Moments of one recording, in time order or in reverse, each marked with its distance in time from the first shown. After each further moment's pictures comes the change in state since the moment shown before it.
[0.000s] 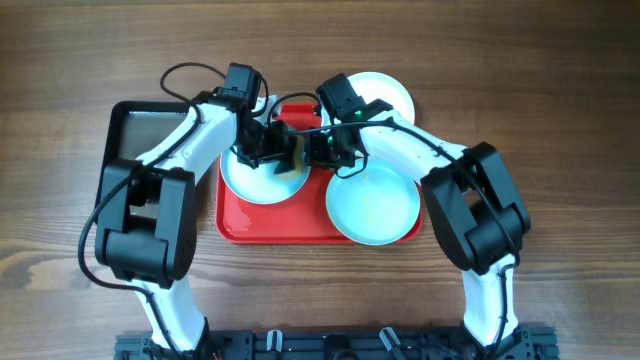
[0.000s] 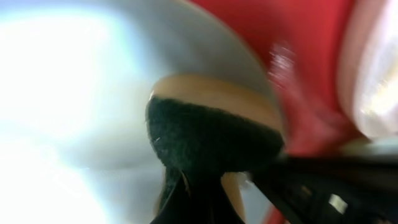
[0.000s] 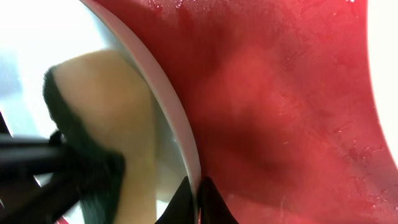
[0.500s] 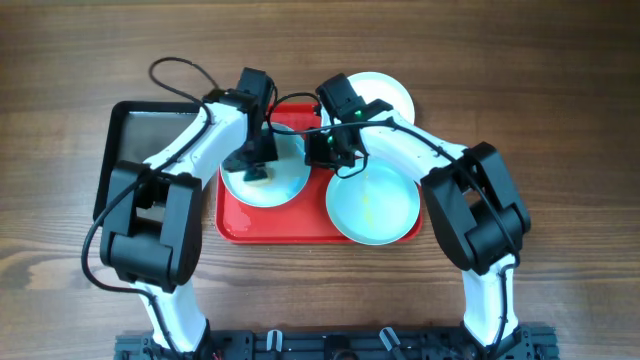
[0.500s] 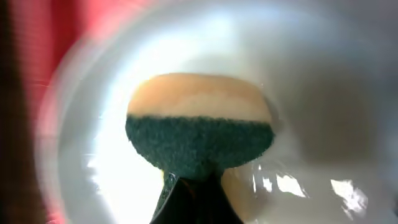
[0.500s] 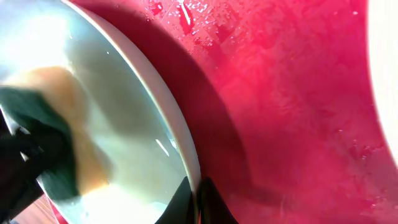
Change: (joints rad) left arm -0.061 -0.009 0.027 -0.171 -0.373 -0.094; right arm 0.000 0.000 0.000 0.000 0.000 0.000
